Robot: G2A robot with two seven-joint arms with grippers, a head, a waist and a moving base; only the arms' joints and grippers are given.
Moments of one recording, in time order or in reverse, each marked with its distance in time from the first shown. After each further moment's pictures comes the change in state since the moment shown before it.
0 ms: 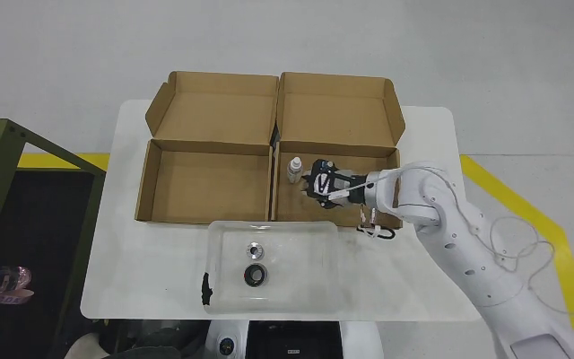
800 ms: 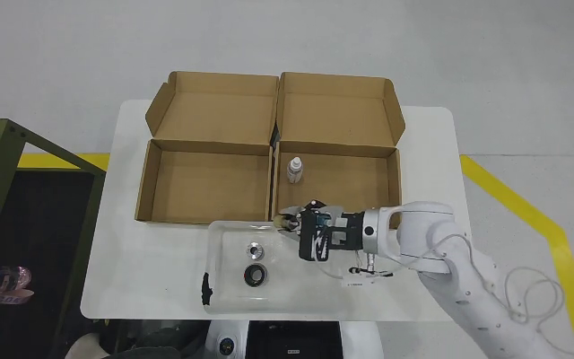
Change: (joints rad) left arm 0.000 0.000 0.000 0.000 0.000 0.000 0.000; right arm -0.221 0.028 0.075 -0.349 -0.061 -0.033 -0.127
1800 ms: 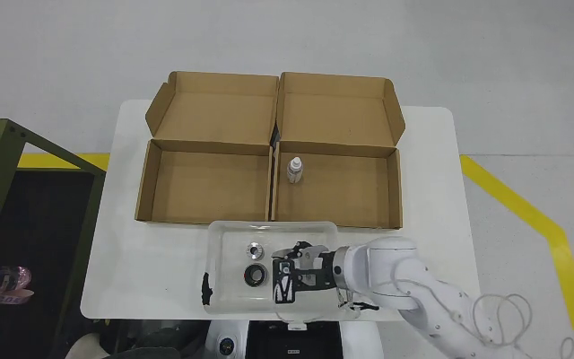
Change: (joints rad) left arm 0.000 0.000 0.000 0.000 0.000 0.000 0.000; right arm -0.097 -0.014 -0.165 -0.077 -0.144 0.039 0.229
